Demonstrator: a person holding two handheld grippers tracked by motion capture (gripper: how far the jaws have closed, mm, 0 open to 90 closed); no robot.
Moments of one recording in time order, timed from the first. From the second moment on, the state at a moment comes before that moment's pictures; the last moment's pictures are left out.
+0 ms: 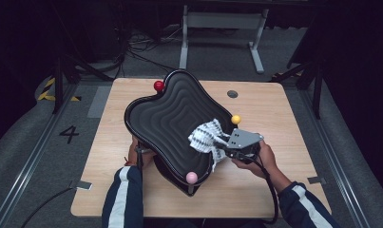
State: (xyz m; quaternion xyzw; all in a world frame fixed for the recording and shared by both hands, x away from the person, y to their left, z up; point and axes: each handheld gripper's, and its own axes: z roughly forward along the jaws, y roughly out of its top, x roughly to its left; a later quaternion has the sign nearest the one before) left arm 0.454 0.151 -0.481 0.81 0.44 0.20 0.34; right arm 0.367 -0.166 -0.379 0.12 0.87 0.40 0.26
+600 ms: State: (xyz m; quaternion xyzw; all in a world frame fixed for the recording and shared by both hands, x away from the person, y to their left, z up) left arm 0.453 0.150 -0.481 0.81 0.44 0.20 0.34; right arm 0.346 -0.144 -0.379 0.08 0.88 0.41 0.23
